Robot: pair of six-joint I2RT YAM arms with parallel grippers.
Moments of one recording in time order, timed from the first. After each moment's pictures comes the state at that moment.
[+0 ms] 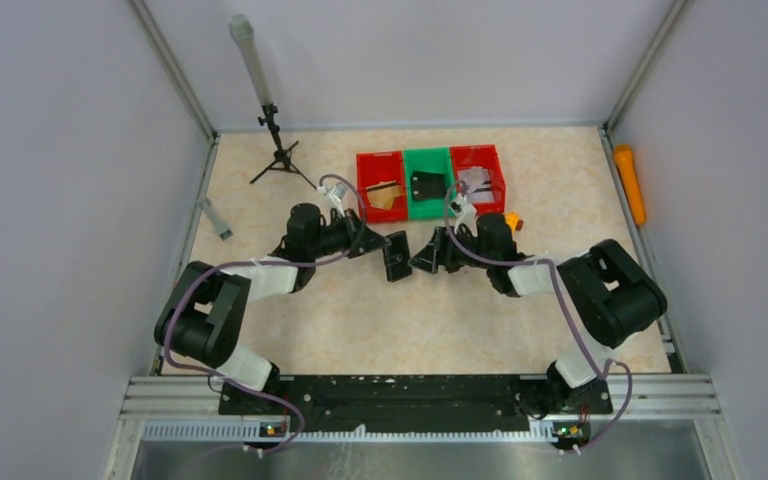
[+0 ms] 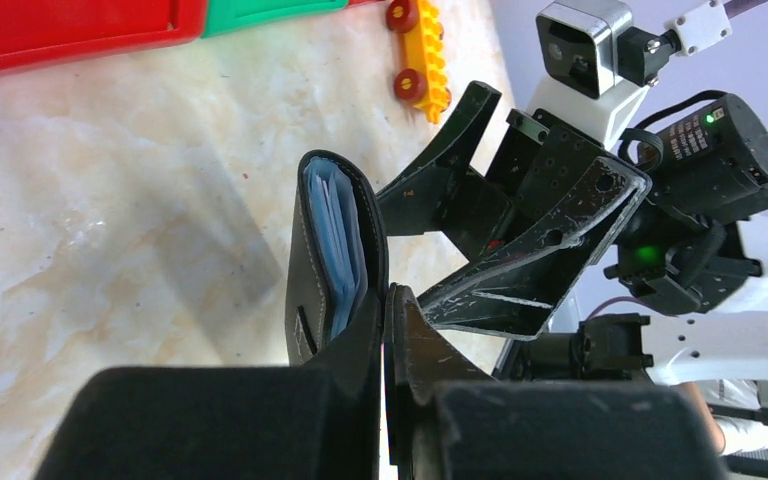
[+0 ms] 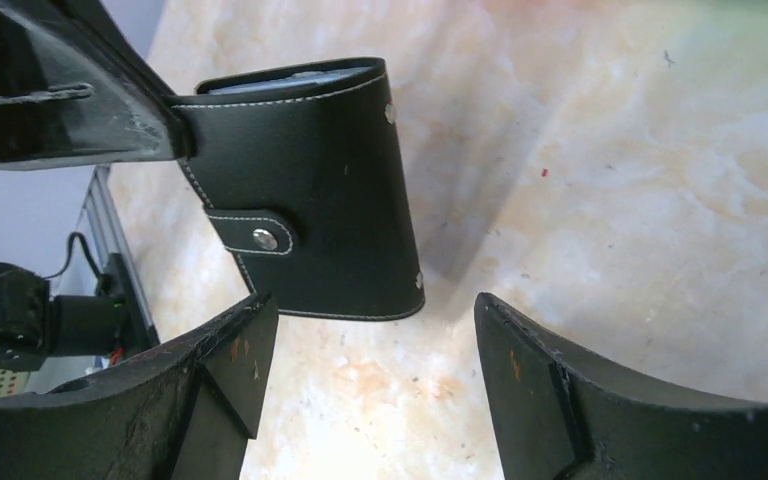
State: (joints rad) left arm -0.36 1.55 0.62 0.60 0.66 -0.82; right arm 0.50 1.67 0.61 0.62 -0.53 0.56
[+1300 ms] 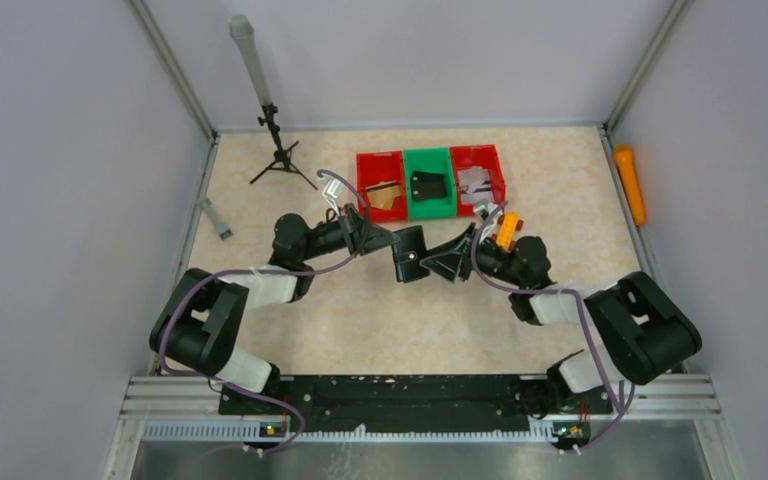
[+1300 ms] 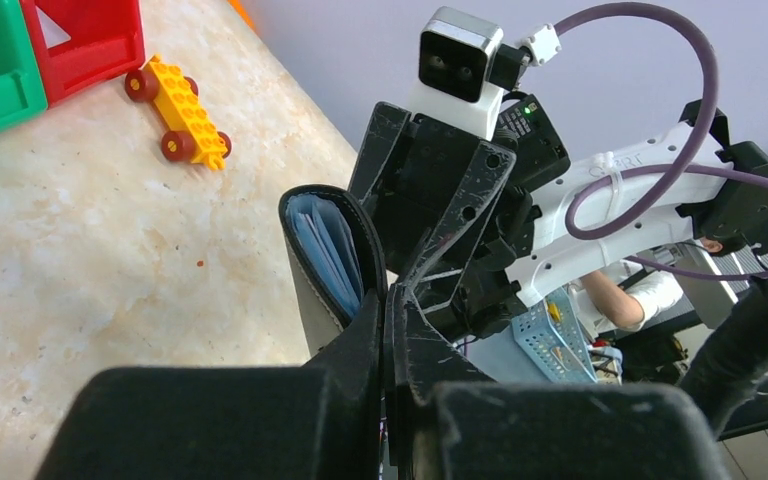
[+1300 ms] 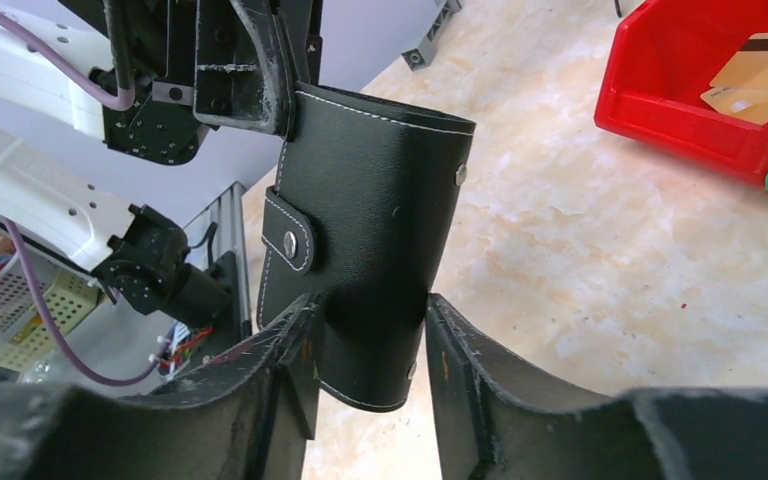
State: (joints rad) left arm -0.39 1.50 0.55 1.17 0.89 -1.04; right arm 0.48 1.44 0.35 1.18 -0.70 0.63
